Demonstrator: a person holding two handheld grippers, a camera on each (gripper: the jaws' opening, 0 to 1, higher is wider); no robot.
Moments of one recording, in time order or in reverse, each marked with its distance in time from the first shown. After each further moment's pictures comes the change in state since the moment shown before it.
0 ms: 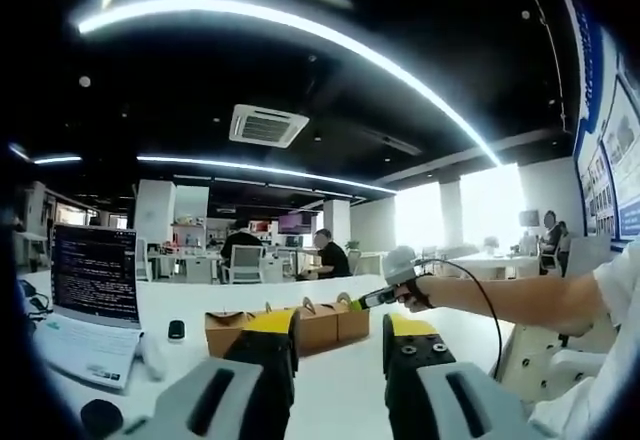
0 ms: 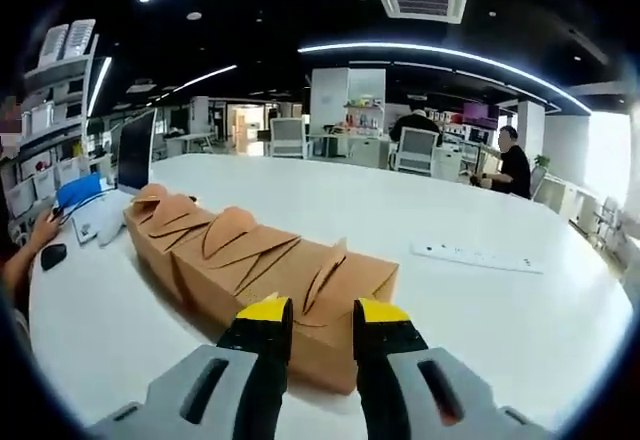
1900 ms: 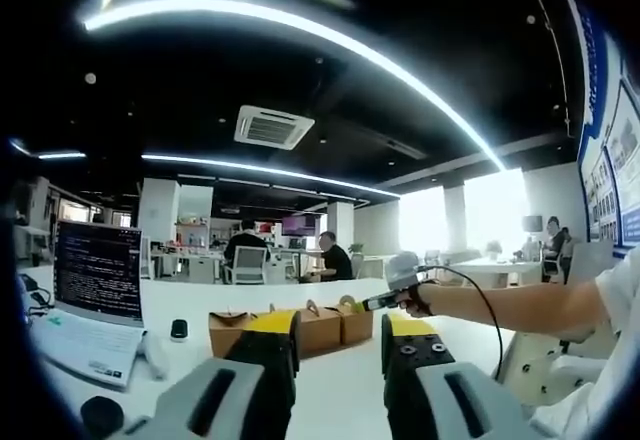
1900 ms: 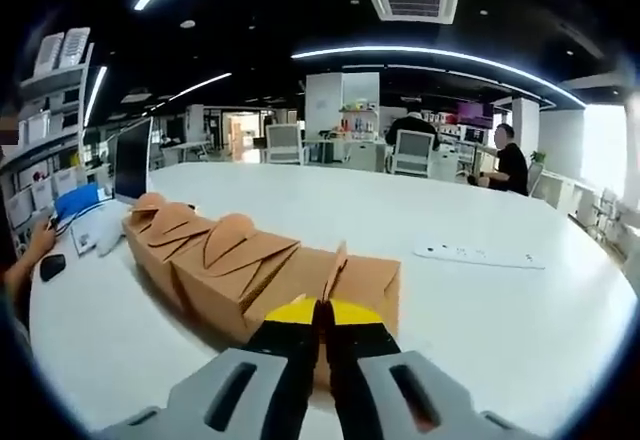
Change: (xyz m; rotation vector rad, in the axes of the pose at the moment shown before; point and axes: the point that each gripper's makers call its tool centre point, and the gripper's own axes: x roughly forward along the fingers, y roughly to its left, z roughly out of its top) left arm -0.004 0.007 0.004 -0.019 -0.014 0.016; right arm 0.012 0.000 0.005 0.030 -0.022 -0.005
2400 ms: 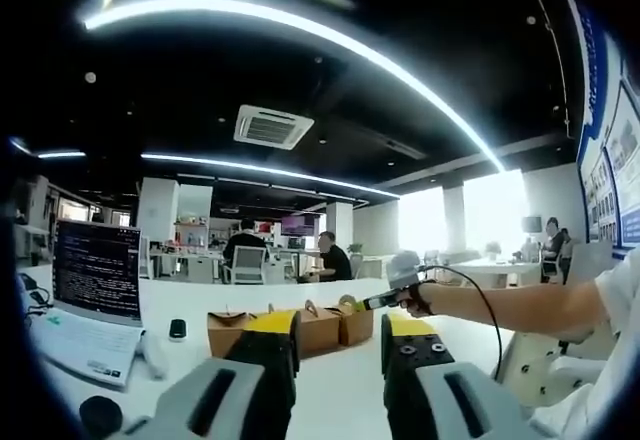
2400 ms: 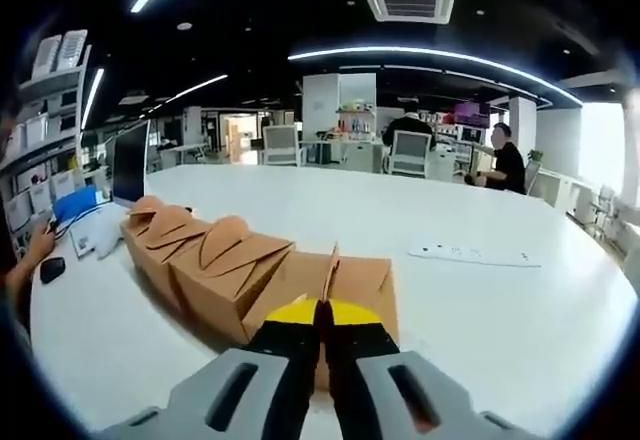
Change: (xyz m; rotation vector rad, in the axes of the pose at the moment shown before) left arm 0.000 -0.002 0.000 -0.004 -0.001 -0.005; right arm -0.011 0.001 -0.003 0.013 -0.005 -0.003
